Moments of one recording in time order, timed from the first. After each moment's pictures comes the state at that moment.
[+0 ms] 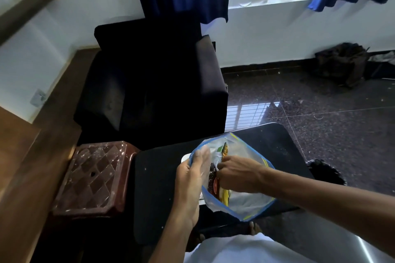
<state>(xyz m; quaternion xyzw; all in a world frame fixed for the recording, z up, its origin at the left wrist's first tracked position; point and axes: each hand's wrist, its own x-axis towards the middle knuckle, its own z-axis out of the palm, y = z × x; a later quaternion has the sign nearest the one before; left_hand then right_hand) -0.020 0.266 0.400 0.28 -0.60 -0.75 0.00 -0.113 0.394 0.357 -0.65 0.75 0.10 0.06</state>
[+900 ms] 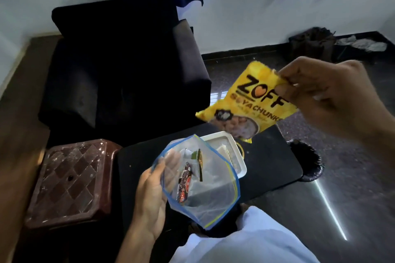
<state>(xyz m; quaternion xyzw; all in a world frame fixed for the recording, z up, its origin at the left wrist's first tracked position) 0.000 0.197 0.374 0.29 -0.55 -0.79 -0.02 -0.124 0.471 0.528 -0.30 0.89 -0.33 -0.13</state>
